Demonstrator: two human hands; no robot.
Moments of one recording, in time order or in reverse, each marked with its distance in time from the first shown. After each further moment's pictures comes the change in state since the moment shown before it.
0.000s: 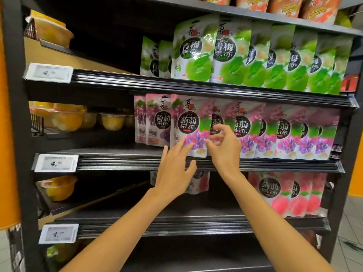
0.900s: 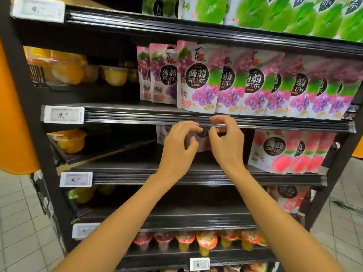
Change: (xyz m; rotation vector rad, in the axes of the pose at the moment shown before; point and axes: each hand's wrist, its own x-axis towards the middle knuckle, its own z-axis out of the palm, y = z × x) left_hand -0.067 0.008 0.002 -0.398 0.160 0.011; right_hand -0.087 0.014 -0.006 0.081 -0.082 0.011
